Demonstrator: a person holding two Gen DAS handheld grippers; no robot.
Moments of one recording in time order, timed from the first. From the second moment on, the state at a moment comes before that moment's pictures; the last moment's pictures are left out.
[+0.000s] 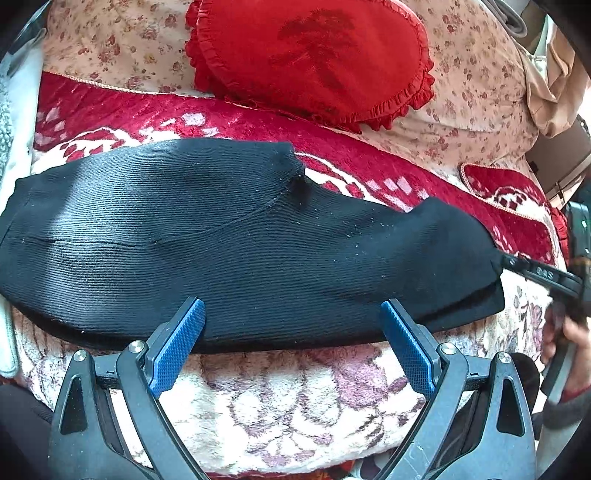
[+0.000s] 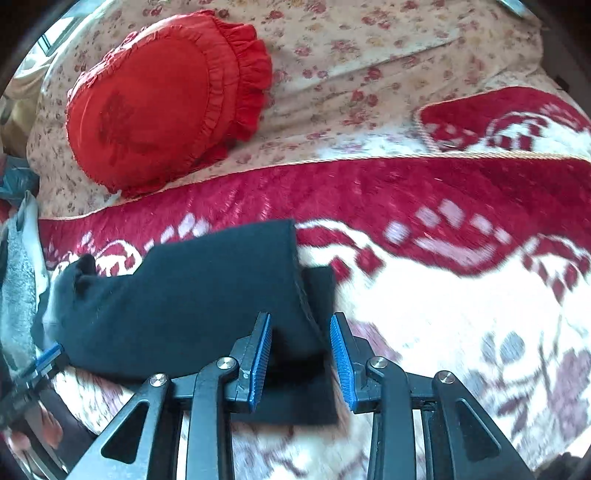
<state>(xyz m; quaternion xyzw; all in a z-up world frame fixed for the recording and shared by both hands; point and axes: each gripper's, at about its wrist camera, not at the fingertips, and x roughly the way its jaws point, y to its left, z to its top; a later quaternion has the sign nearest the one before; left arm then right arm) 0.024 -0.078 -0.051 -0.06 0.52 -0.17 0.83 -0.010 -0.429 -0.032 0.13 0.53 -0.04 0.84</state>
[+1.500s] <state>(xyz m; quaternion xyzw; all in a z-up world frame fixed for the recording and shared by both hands) 0.094 -0.069 -0.067 -0.04 0.51 -0.06 0.86 0.017 -0.325 -0.057 0.07 0.51 0.04 0.86</state>
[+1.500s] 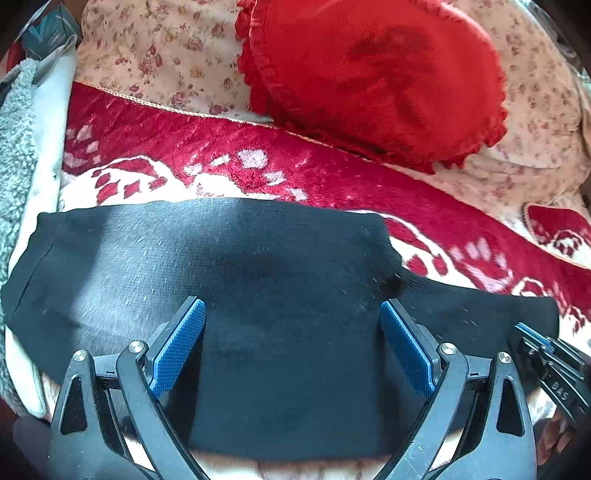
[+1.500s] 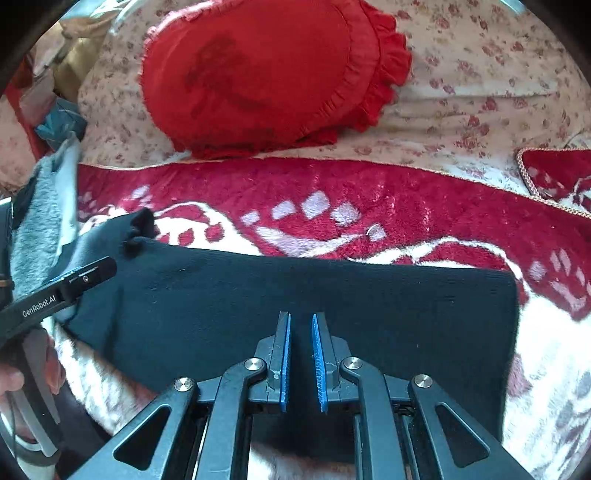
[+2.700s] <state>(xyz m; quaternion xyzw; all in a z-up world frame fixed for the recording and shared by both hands) 0.056 -0.022 -0.052 -0.04 0.49 -0.02 0.87 -0.016 -0.243 -0.060 0.03 0.52 0.14 0.84</state>
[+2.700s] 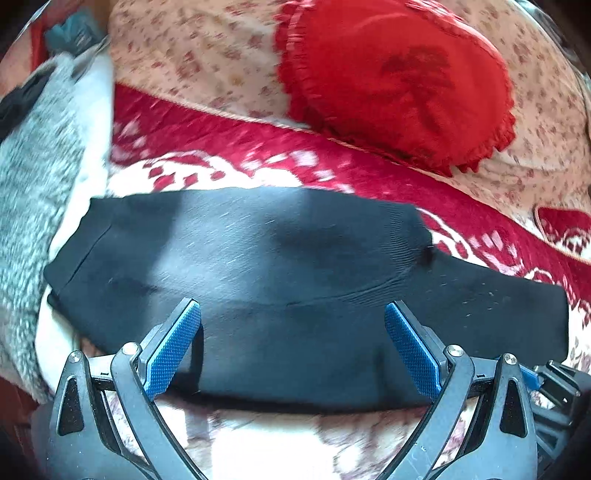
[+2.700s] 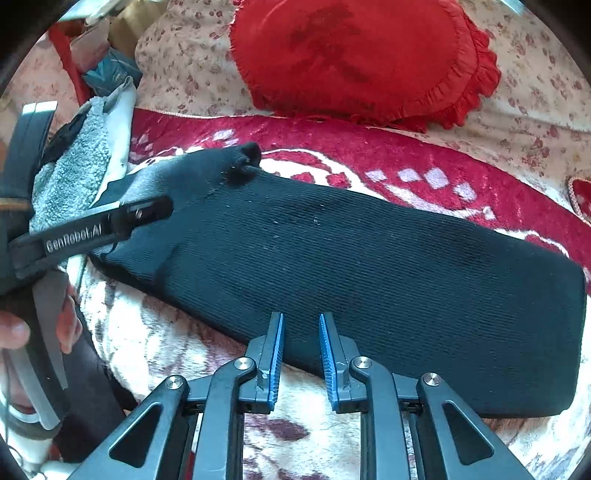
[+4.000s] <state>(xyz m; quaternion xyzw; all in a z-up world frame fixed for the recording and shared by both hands) 0.053 0.126 -0.084 -0.15 0.50 0.12 0.84 0.116 -0.179 -0.064 0.04 0.46 0.13 0.88</state>
